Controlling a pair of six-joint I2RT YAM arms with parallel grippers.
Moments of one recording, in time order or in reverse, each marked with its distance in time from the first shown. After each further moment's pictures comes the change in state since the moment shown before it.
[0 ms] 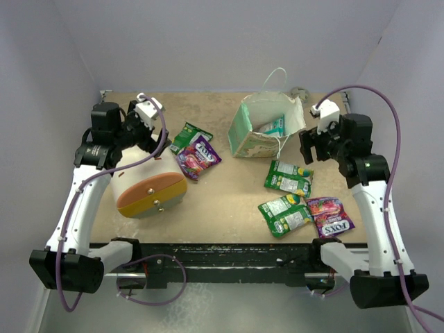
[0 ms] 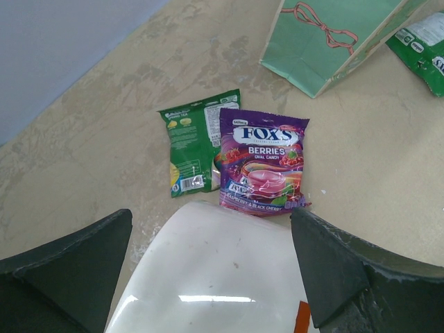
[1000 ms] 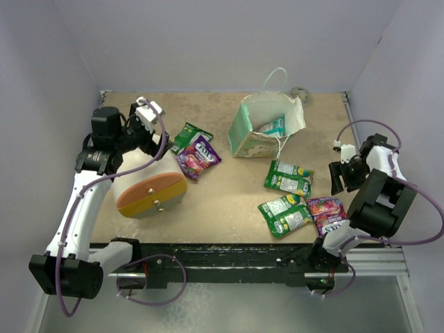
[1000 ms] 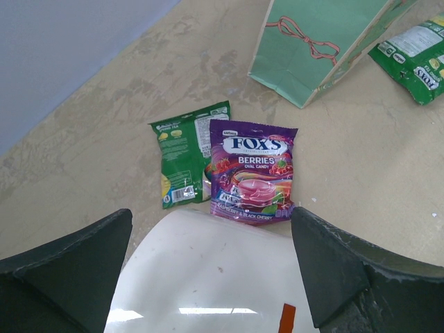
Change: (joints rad) left arm -0.005 -0.045 -0.065 0.068 0.039 -0.031; right arm -0.548 0.611 -0.090 -0.194 -0.053 -0.395
